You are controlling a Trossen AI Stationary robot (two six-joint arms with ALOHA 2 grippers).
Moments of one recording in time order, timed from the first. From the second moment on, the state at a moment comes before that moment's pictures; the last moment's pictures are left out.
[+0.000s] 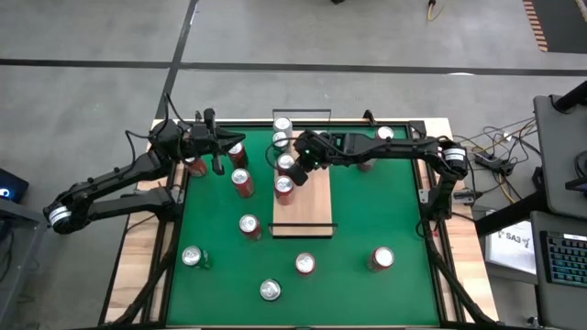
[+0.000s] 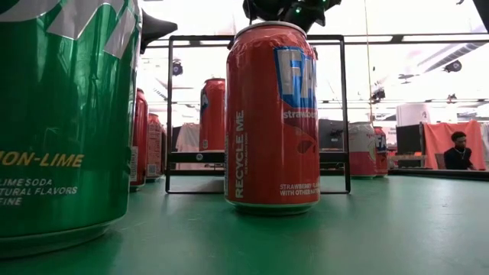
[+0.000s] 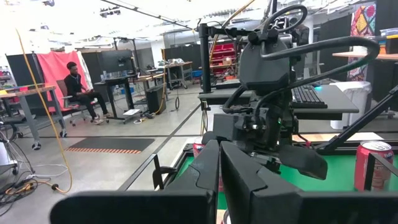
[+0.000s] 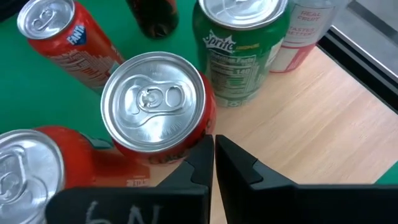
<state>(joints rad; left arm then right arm) 0.64 0.77 0.53 0.36 0.43 0.10 -0.20 1.82 1.53 -0.58 0.17 0.40</state>
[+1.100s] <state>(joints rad) 0.64 0.77 0.53 0.36 0.43 0.10 -0.20 1.82 1.59 -0.37 0.16 0.23</state>
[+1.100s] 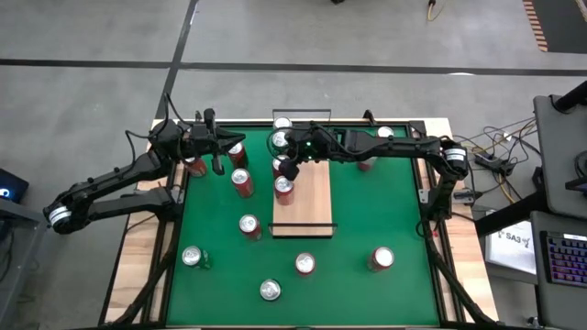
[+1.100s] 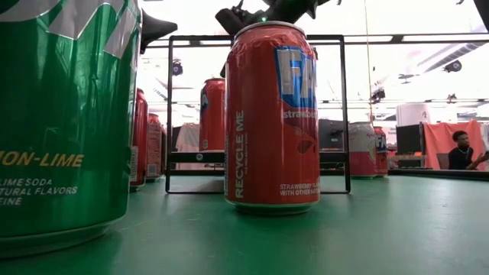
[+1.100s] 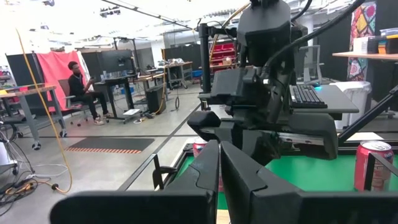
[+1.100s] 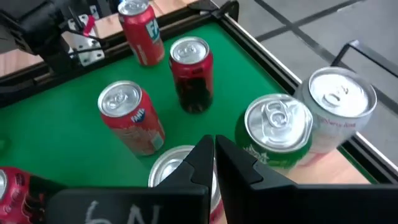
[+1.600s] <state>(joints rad) 0.64 0.77 0.53 0.35 0.43 0.10 -0.20 1.91 1.60 -0.31 0.10 0.19</state>
